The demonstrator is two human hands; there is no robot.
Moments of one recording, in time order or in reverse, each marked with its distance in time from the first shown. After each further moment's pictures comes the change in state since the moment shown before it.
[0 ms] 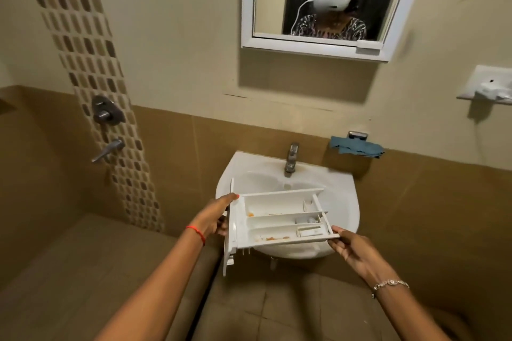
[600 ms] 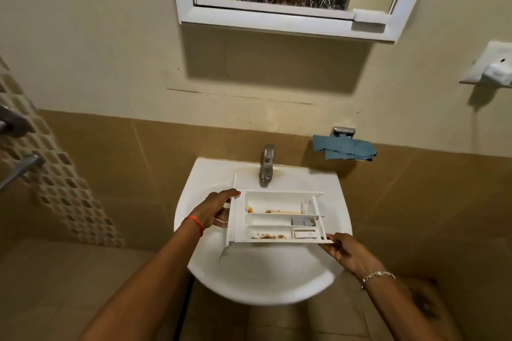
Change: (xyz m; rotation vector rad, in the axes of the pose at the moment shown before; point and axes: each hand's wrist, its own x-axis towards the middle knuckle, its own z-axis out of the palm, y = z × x) left_hand 0.180 0.067 0.049 0.169 -0.269 0.012; right_hand 0.149 -0.031 0.000 0.089 0.194 0.171
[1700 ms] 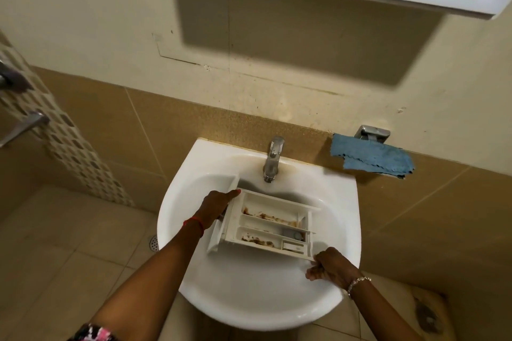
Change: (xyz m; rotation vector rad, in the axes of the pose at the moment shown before) left_hand 0.068 -0.022 0.028 -0.113 0.200 0.035; right_hand 0.090 -0.001 -0.005 -0.814 -0.158 0.137
